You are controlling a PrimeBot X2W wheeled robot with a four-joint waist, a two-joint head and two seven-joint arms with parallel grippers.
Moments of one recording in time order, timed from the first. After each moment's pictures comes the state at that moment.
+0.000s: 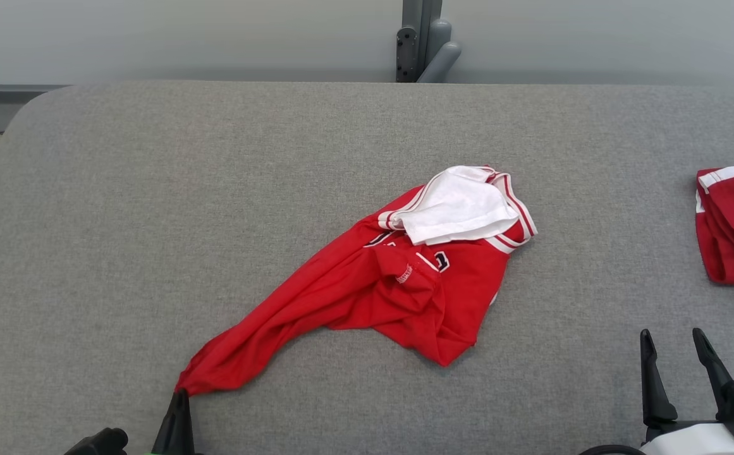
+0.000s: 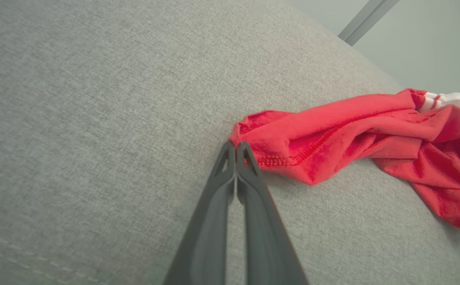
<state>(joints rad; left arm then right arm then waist) 0.01 0.07 -0.07 0.51 -0.60 -0.13 -0.26 0.16 -0.05 -0.17 0.08 0.05 0.13 -0.26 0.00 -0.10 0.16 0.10</state>
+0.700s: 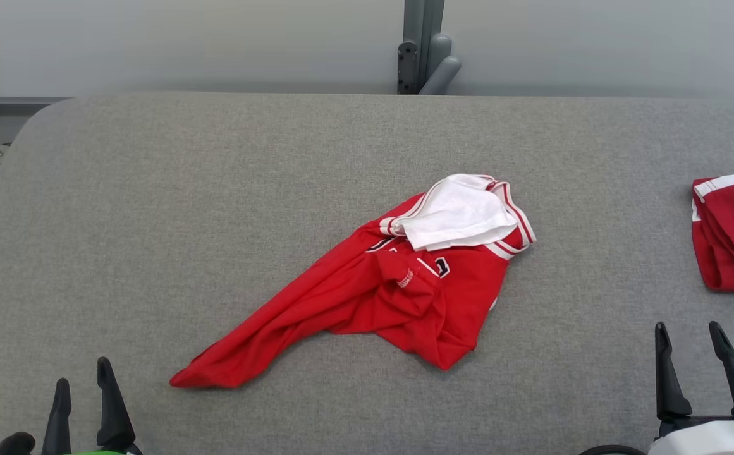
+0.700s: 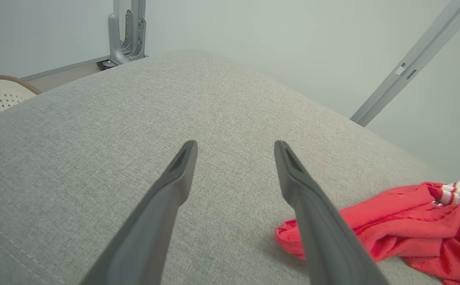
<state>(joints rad) 0.05 0.05 0.18 0.31 -0.49 -0.11 -0.26 0.16 -0.06 -0.20 0.05 0.05 0.13 -0.26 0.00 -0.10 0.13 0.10</state>
